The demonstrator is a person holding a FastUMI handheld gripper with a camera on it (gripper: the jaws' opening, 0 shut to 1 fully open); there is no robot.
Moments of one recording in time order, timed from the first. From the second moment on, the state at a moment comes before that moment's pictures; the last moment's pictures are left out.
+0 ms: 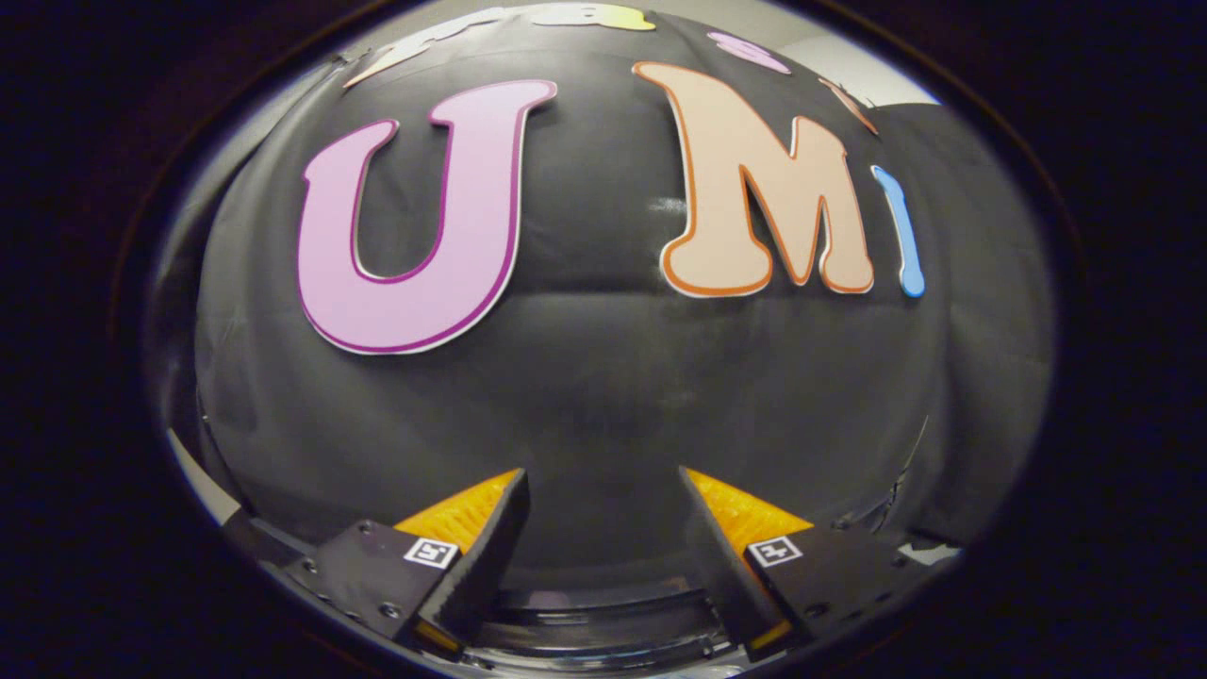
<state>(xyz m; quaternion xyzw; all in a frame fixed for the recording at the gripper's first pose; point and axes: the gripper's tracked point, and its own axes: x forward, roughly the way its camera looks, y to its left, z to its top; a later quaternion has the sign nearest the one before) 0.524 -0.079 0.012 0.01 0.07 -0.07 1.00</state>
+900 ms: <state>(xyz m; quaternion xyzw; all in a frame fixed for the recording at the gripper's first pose) 0.457 -0.081 0.025 0.02 -0.03 -0.06 1.00</state>
